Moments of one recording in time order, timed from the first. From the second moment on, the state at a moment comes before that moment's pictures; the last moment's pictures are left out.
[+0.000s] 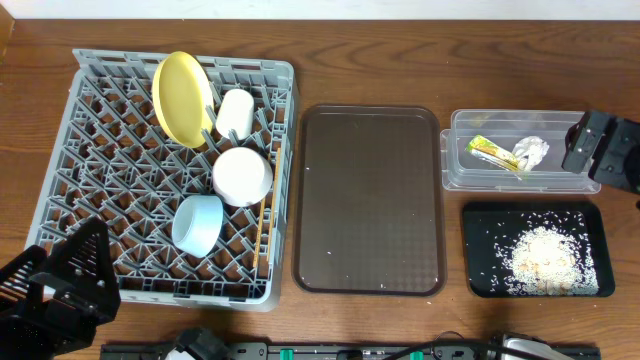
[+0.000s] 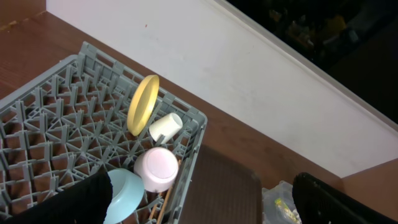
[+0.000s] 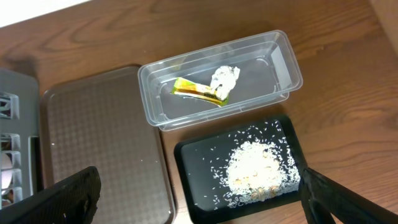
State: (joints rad) left arm -0.65 0.84 2.03 -1.60 -0.56 -0.80; right arm -0.16 1.39 2.14 -1.68 0.01 0.17
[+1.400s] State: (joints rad) left arm -0.65 0.84 2.03 -1.60 -0.56 -0.80; right arm 0.01 0.57 1.53 -0.93 0.06 -0.02
